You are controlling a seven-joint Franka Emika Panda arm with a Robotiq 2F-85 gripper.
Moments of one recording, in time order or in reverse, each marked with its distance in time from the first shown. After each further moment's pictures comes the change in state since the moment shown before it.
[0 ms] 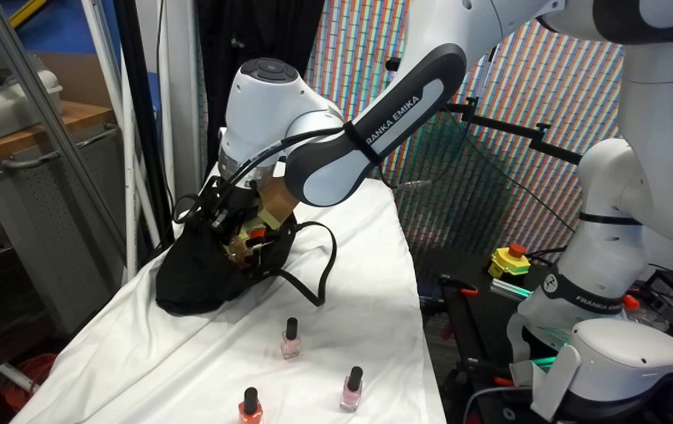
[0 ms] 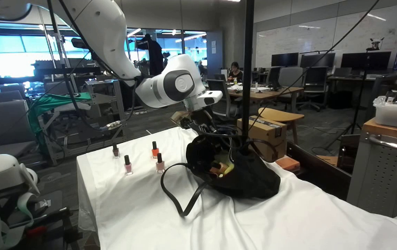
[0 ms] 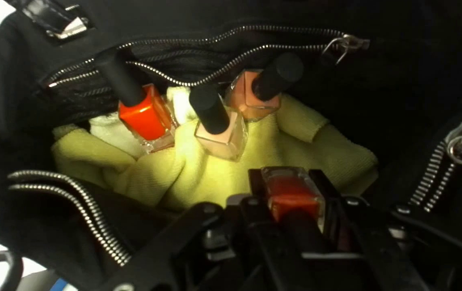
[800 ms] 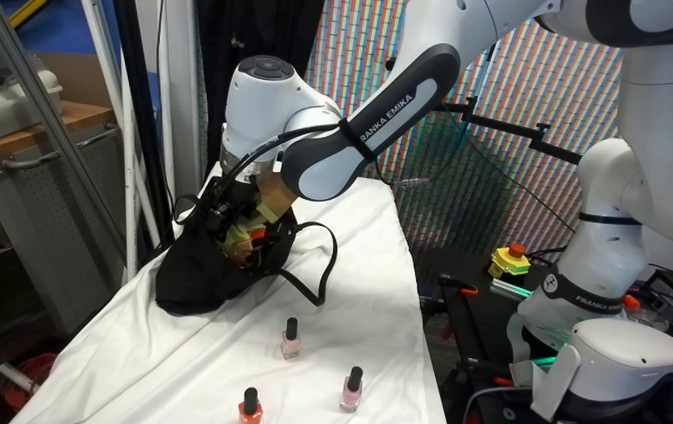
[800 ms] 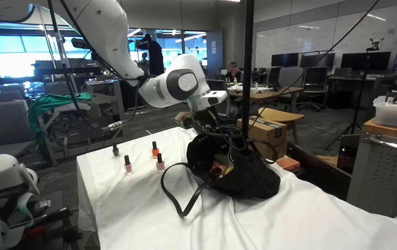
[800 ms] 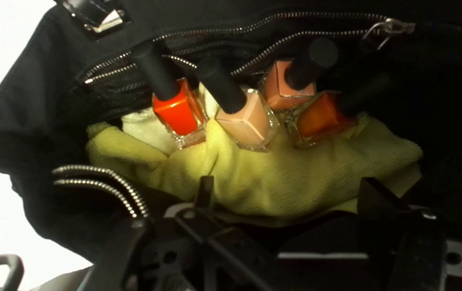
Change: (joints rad) arm 0.008 0.009 -0.038 0.019 0.000 -0.029 0.019
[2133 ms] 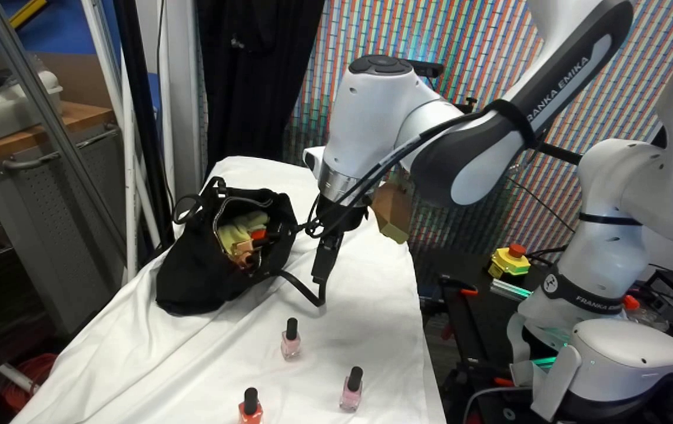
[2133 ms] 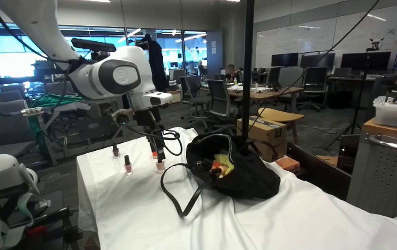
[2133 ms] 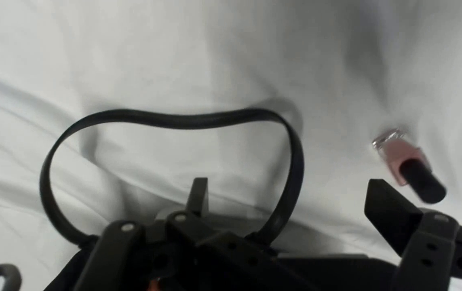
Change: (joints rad) arm -0.002 -0.445 0.166 -0.567 0.032 -0.054 -0.074
